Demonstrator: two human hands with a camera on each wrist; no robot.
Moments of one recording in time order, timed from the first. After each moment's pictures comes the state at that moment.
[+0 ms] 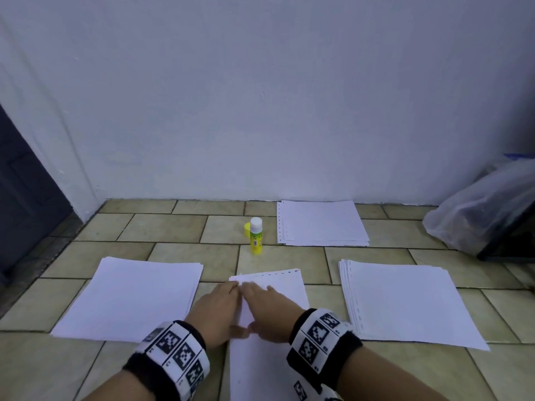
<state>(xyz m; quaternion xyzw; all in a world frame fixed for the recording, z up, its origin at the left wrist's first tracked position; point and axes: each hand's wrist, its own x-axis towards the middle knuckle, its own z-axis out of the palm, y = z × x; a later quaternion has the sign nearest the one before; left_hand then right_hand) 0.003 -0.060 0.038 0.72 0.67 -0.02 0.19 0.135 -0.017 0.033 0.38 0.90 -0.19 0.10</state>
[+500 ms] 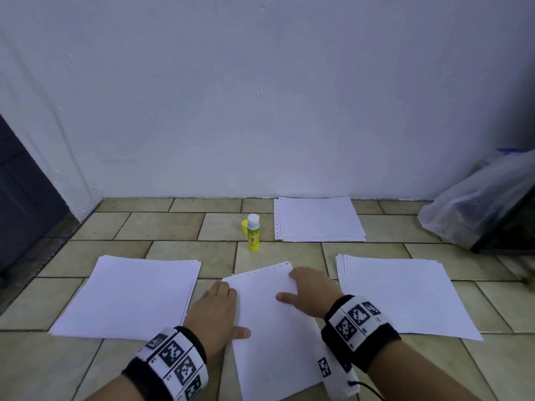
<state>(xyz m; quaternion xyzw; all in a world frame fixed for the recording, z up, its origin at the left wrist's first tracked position) 0.009 -0.071 0.033 0.71 0.69 -0.09 0.12 0.193 0.008 0.043 0.55 0.81 -0.19 0.10</state>
